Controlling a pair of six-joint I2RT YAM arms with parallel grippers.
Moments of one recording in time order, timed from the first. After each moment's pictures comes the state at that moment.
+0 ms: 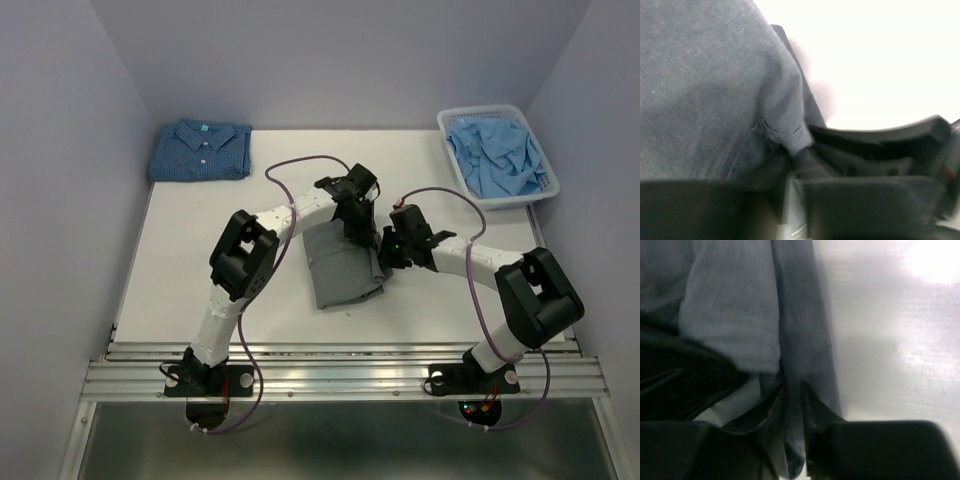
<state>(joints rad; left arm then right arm) -0.76 2.17 1.79 -0.69 0.28 -0.69 0.50 1.57 0.81 -0.17 -0.01 0.59</state>
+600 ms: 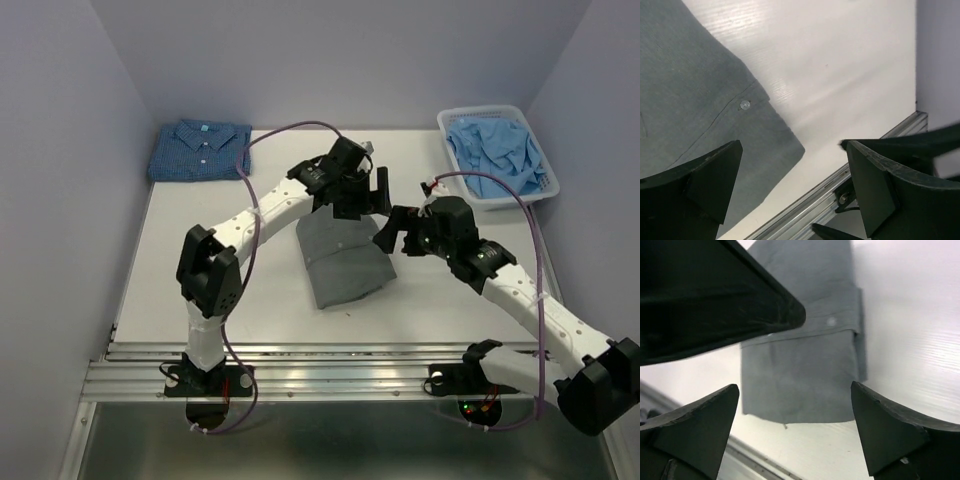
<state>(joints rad) -0.76 1.94 1.79 -0.67 0.21 -0.68 0.50 1.05 0.84 -0.33 -0.07 0.53</state>
